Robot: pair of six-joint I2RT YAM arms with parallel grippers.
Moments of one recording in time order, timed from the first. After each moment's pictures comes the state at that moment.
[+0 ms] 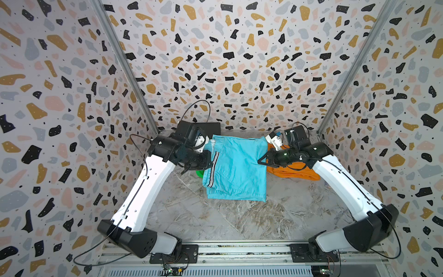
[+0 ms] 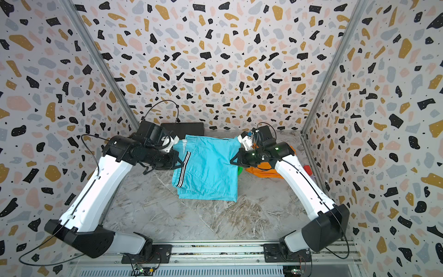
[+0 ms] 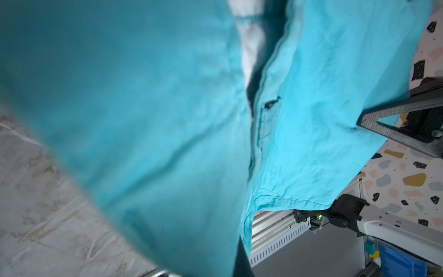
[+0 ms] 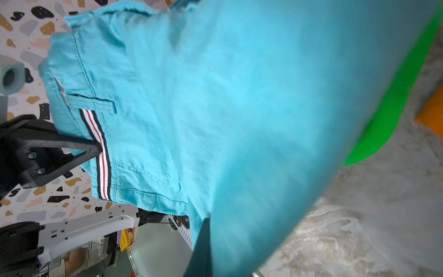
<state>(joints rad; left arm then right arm) -0.35 1.48 1.80 -1.38 0.34 -0.29 0.45 1.51 1.56 -0.91 -0.63 0.45</state>
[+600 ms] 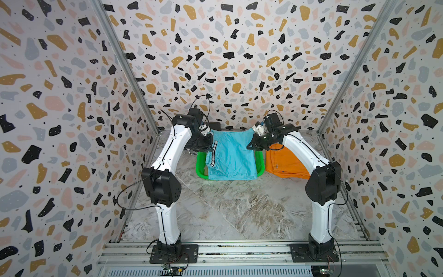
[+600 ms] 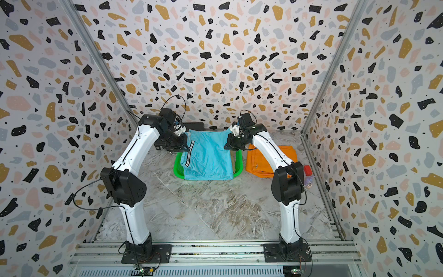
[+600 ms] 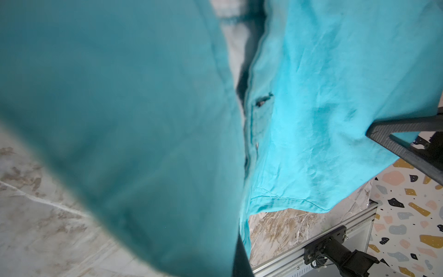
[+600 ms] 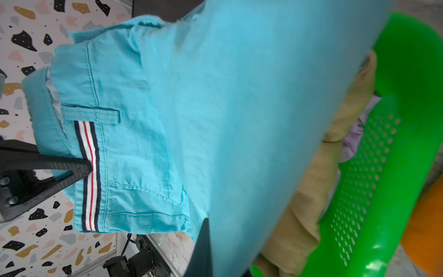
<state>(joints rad) -0.22 2.03 2.16 -1.40 0.36 -0.23 0.41 2.08 2.02 -0.93 -0.56 0.43</state>
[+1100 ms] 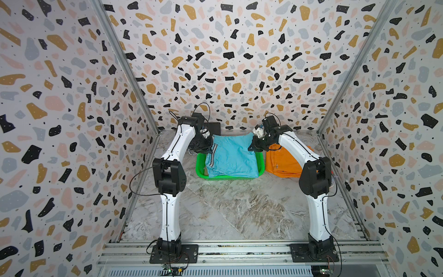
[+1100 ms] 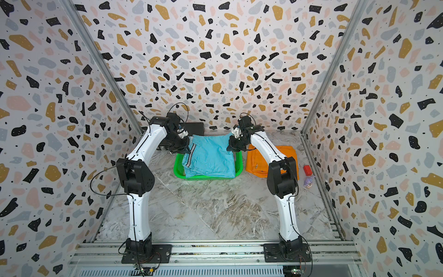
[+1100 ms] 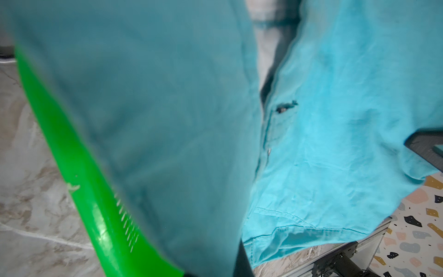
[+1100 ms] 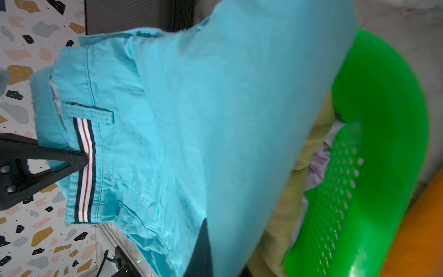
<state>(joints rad) -0.18 2.24 2.24 -1.39 0.35 -0.22 0.39 2.21 2.08 -0.92 -0.52 0.38</state>
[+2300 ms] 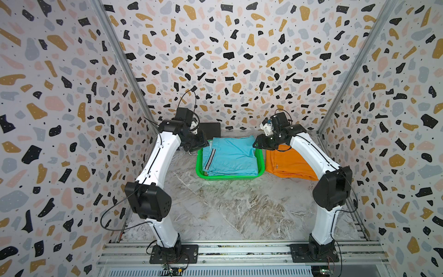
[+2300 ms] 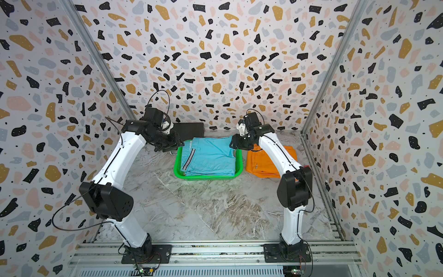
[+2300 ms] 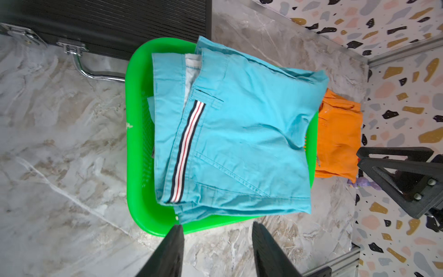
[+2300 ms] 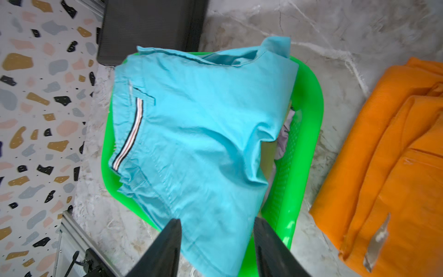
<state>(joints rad) -0.19 1.73 1.89 -1.20 0.32 -0.39 0.39 1.88 1.88 -0.92 -0.40 0.31</state>
